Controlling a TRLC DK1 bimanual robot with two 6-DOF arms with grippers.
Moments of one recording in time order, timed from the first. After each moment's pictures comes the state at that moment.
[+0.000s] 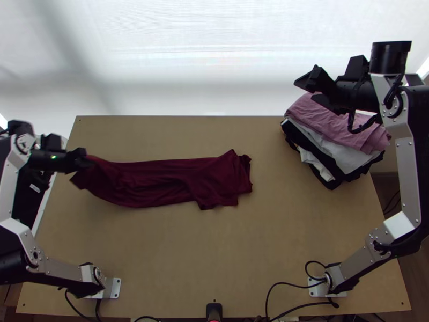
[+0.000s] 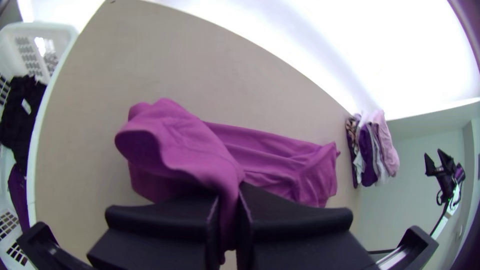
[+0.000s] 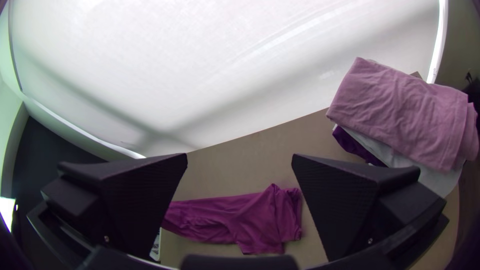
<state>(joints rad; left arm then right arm) 0.37 1.55 1.48 -1.14 0.56 0.07 0.15 1.71 2.26 -1.12 -0.38 0.59</state>
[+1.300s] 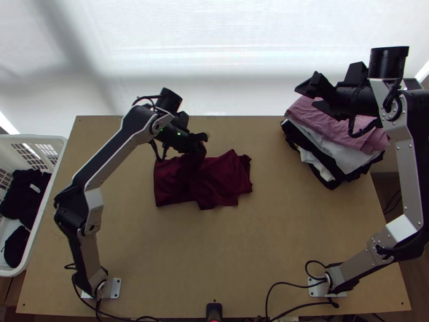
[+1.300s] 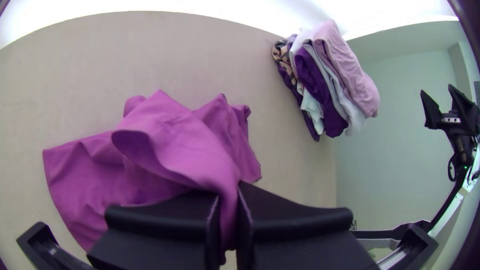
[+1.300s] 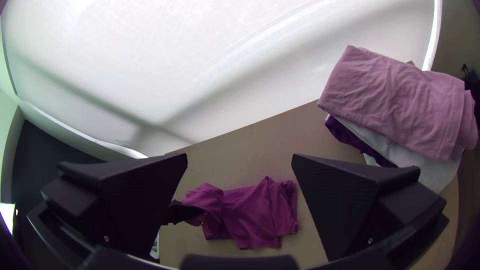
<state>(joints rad) -0.48 2.00 2.03 -1.02 0.47 -0.45 0.14 1.68 2.18 -1.12 -0.38 0.59</state>
